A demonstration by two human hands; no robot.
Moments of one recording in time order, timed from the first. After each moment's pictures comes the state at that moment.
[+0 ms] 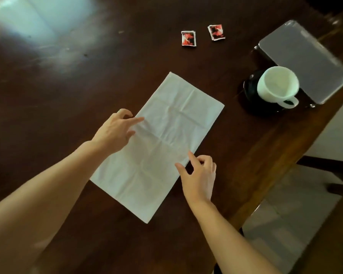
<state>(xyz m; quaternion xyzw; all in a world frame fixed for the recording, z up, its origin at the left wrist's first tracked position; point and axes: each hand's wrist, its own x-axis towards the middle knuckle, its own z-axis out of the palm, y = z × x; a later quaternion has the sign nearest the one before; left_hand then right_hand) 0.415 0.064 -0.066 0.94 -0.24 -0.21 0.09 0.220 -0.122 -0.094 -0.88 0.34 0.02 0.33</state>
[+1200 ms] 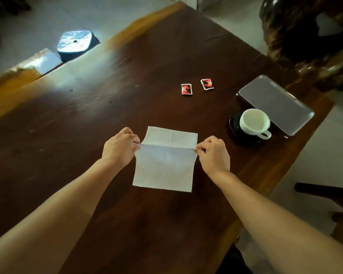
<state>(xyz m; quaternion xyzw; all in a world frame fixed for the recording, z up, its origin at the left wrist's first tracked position) 0.403 0.054 0.048 0.97 -0.18 -0.09 0.10 0.300 -0.199 0.013 -0.93 0.22 -0.05 0.29</state>
